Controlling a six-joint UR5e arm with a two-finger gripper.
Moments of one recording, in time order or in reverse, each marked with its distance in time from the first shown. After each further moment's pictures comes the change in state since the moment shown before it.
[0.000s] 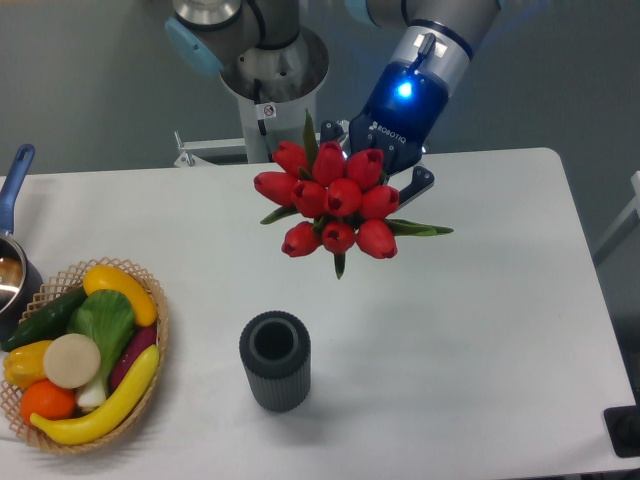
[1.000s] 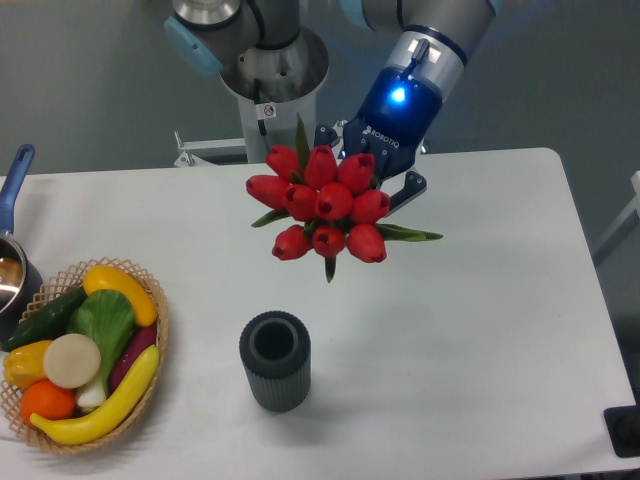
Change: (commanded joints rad) arm -0.032 -0.018 -0.006 0.037 -0.012 0.003
